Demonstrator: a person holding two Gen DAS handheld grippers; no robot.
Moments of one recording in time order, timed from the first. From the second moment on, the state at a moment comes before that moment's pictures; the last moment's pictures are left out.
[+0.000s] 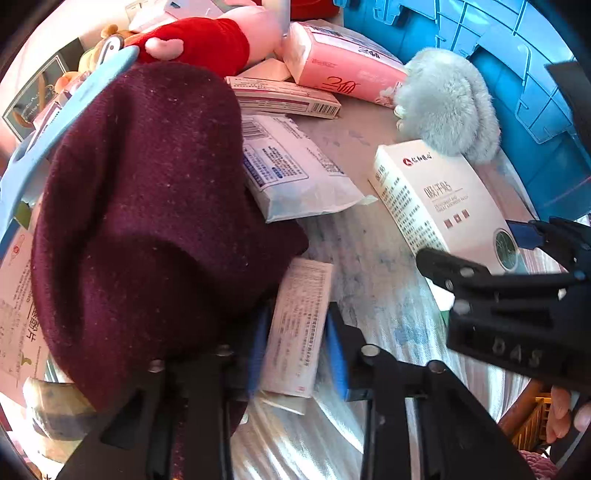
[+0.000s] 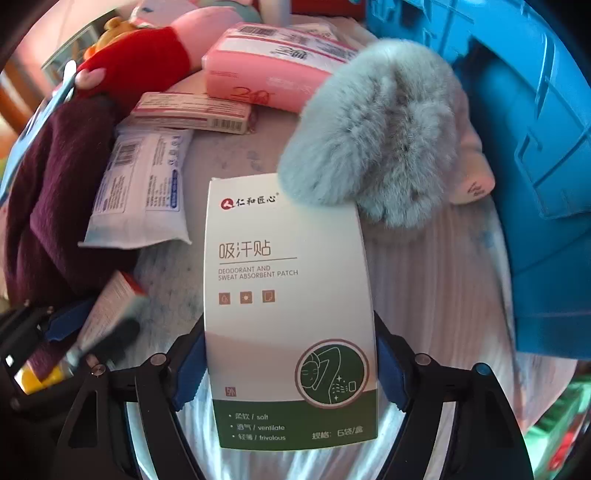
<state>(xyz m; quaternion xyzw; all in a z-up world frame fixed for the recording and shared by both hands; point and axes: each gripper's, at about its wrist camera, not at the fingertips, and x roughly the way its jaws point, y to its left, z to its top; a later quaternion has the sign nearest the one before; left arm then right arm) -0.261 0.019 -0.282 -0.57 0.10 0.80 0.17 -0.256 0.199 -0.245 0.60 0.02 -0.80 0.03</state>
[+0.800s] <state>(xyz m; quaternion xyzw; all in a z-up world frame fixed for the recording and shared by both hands) -0.203 0.043 -0.026 -0.32 0.06 0.93 0.14 -0.214 0.225 -0.005 0.30 0.02 -0.95 0.09</state>
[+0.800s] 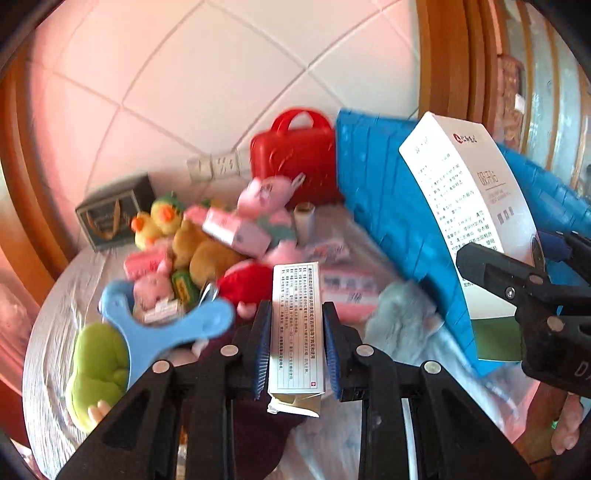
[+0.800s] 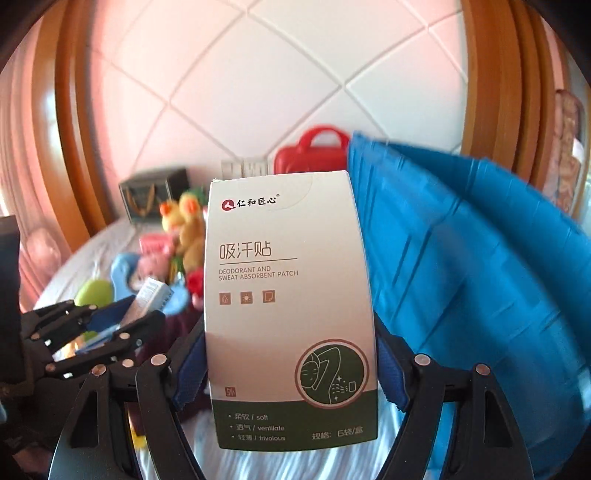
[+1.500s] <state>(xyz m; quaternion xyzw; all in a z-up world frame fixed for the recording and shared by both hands) -0.186 0.275 0.077 -0.24 0.07 0.93 0.28 -0.178 0.457 0.087 0.18 0.00 -0.98 -0.11</state>
